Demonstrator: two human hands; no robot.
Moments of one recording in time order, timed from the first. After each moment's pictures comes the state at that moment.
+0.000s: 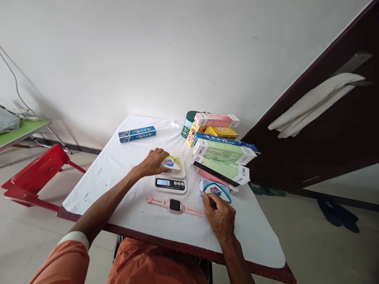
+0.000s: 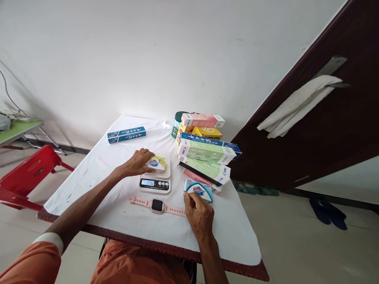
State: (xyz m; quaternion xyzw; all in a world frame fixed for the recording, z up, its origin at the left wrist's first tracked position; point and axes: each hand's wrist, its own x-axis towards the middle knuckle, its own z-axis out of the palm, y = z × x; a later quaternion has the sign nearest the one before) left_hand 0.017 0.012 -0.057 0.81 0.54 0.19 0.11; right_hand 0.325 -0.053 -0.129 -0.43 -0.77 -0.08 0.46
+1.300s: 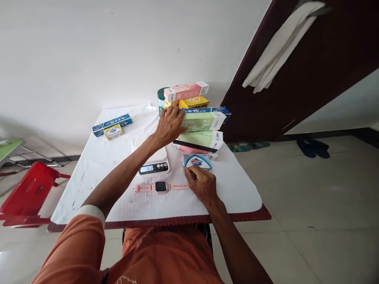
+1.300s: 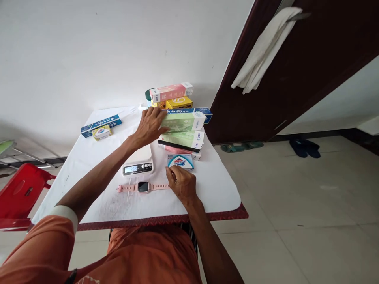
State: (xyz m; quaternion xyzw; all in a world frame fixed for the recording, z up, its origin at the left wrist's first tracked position) left_hand 0.160 0.086 0.004 0.87 0.44 0.22 -0.05; right_hand 0.324 -0.055 -0.123 -0.47 -0.75 -0.06 0.46
